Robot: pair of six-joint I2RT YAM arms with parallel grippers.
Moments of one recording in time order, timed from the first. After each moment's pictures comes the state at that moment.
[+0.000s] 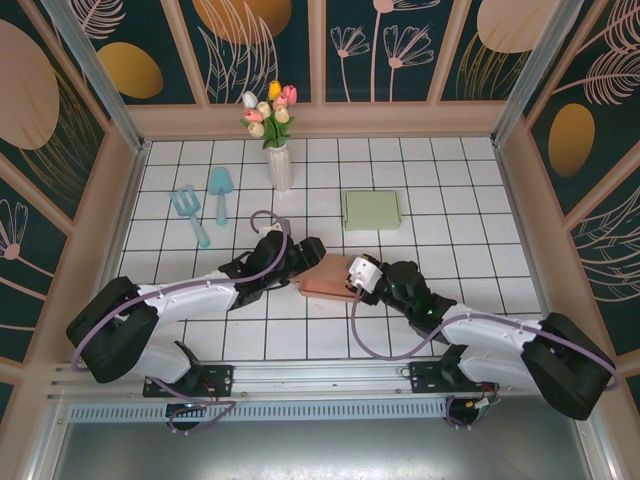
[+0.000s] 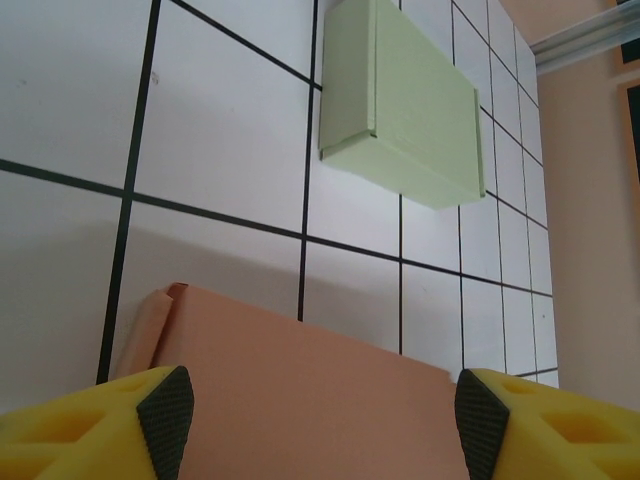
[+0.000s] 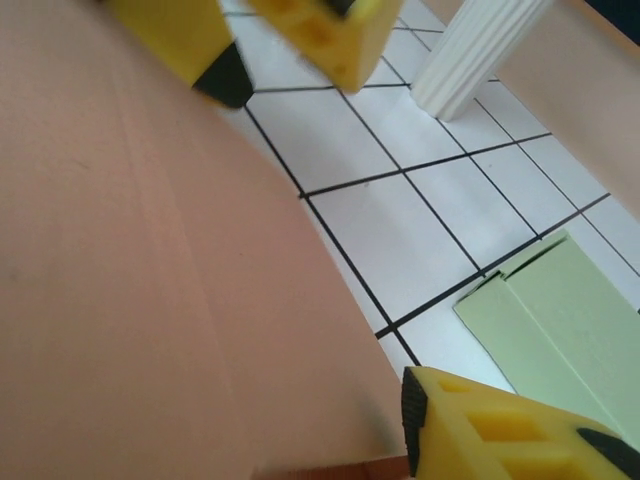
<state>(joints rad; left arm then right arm) -0.83 1.42 0.64 0.20 -0.06 -1.13 0.83 1.06 0.24 0.42 0.03 -0.44</state>
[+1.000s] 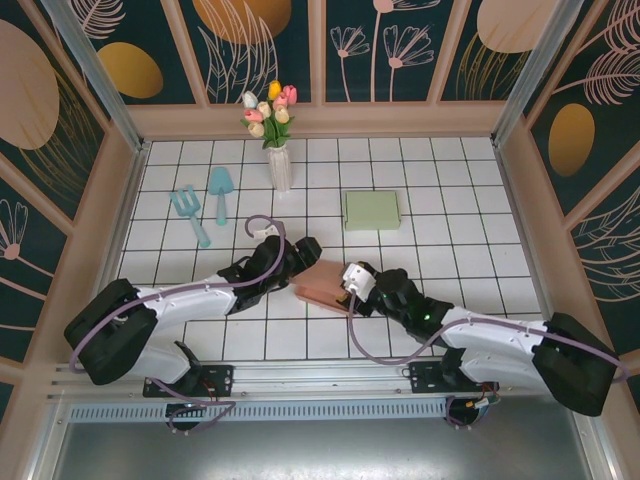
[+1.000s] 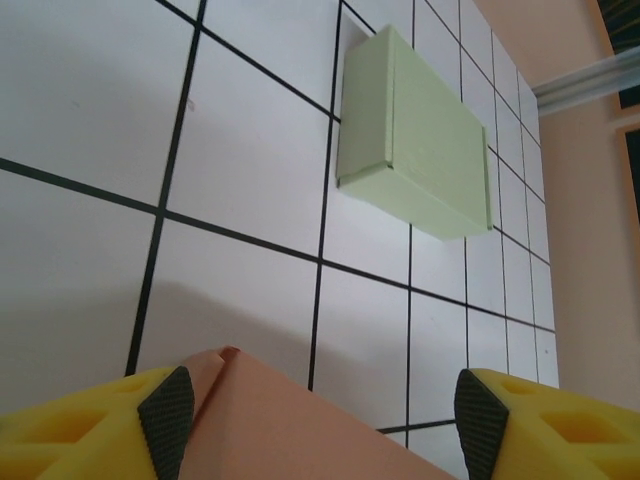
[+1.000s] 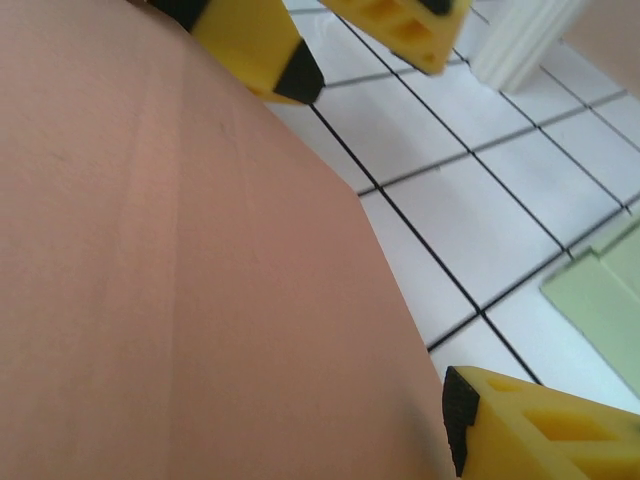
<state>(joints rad) -0.84 1.40 0.60 0.23 -0.16 -1.17 0.96 1.06 0.27 0.34 0.07 -0.29</state>
